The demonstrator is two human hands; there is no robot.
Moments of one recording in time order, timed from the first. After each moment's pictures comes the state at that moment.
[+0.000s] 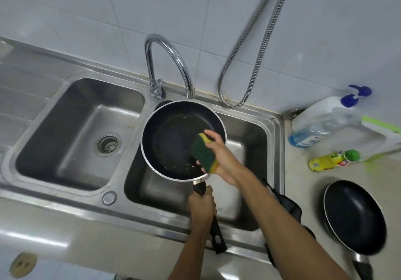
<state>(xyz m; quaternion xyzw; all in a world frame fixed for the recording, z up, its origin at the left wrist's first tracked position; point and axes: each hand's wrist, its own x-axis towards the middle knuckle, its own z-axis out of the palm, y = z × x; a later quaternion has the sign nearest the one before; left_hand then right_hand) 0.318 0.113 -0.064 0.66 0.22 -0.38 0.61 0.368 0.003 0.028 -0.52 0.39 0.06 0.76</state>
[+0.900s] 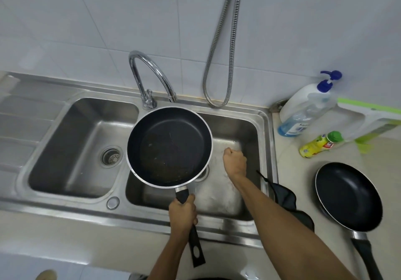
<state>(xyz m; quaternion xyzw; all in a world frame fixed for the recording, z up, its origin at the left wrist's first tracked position) 0.321 0.176 -0.034 0.71 0.14 -0.37 0.58 0.321 -0.032 -0.037 -0.69 0.59 -0.05 0.41</state>
